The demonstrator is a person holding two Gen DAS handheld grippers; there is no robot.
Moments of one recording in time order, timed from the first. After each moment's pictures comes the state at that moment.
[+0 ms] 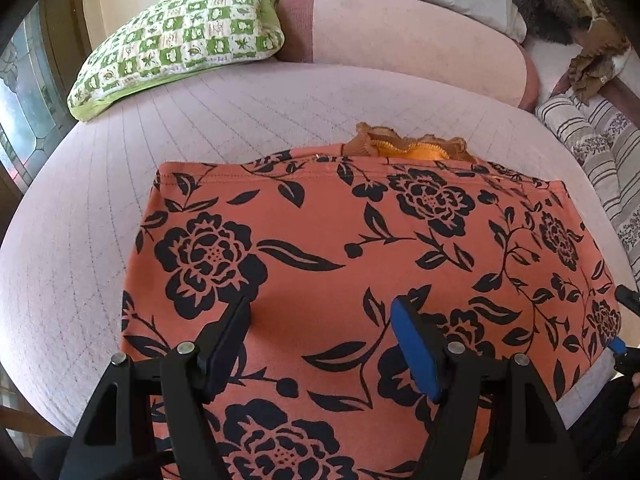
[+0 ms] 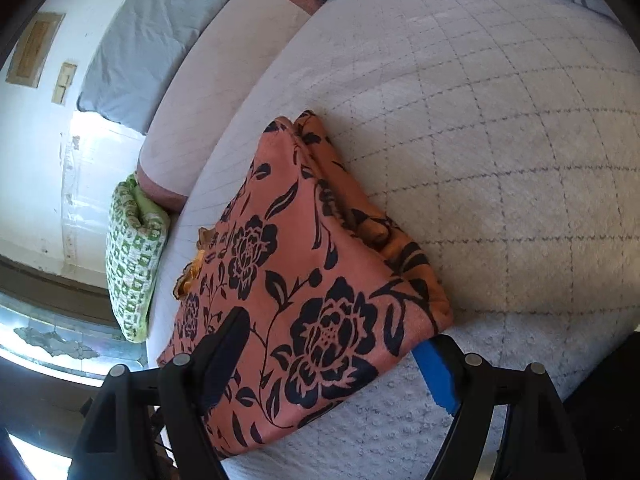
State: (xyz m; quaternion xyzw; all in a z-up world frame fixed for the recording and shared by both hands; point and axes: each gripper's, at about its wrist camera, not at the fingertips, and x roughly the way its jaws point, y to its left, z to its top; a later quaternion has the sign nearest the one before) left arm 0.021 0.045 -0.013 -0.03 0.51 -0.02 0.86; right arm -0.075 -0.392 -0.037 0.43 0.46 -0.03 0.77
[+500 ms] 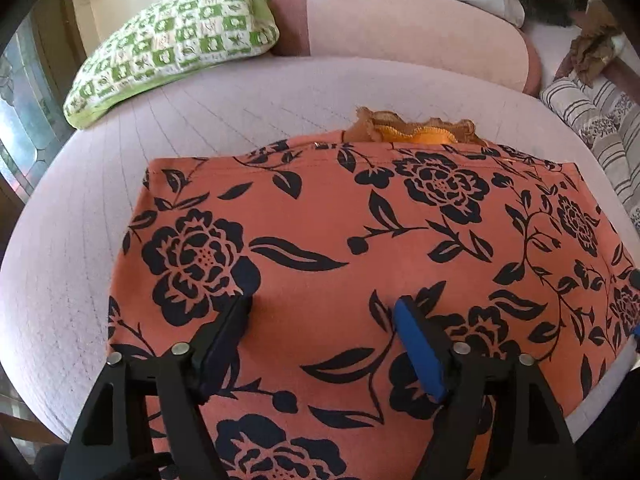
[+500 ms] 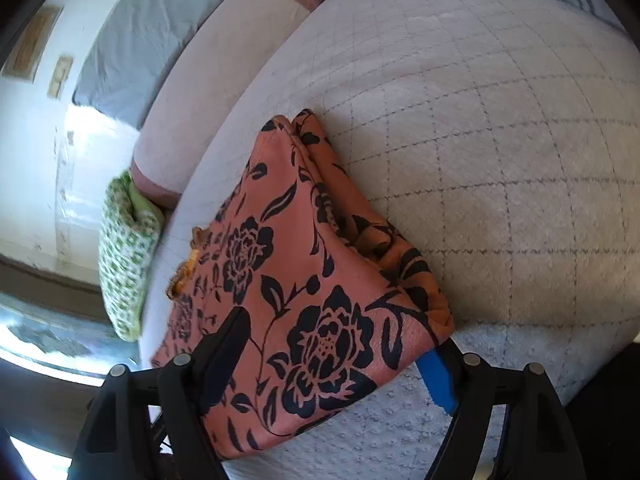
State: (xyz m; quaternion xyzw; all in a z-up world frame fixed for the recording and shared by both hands) left arm 0.026 0.037 -0.029 0.00 0.52 -0.01 0.86; right arm -0.064 -0.386 -0.034 0.39 0.49 -0.03 0.78
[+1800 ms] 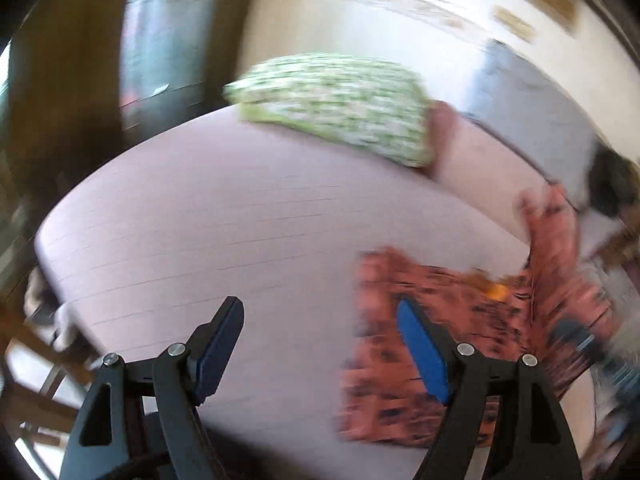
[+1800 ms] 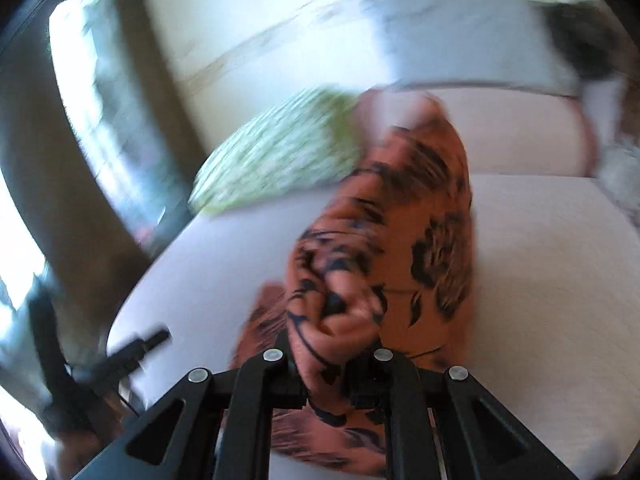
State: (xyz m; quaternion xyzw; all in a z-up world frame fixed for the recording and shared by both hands) left arm -0.082 0.255 0.063 -0.21 0.39 0.14 0.88; right arm -0.036 -0.046 0.088 0.04 0.42 0.24 0.88
